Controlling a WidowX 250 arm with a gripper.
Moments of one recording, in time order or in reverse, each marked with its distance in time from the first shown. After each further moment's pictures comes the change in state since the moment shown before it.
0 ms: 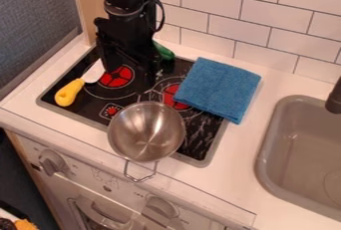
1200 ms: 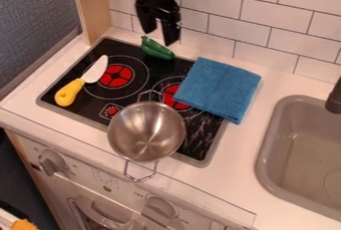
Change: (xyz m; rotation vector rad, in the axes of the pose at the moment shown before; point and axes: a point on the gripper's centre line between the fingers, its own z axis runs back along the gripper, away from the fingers) arm 0.121 0.050 -0.054 -0.193 -0.034 -0.173
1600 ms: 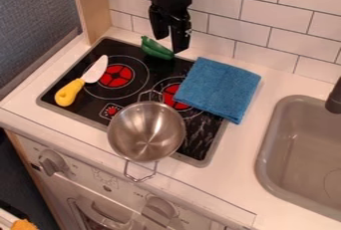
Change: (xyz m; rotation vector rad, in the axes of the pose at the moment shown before) arm 0.009 -0.002 -0.009 0.011 0.043 -0.094
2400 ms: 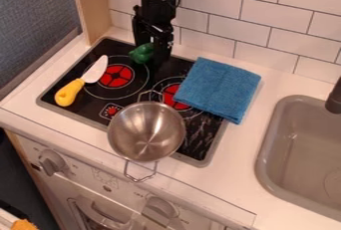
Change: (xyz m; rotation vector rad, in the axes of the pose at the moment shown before) arm -0.033 0.006 -0.016 -0.017 0.141 0.047
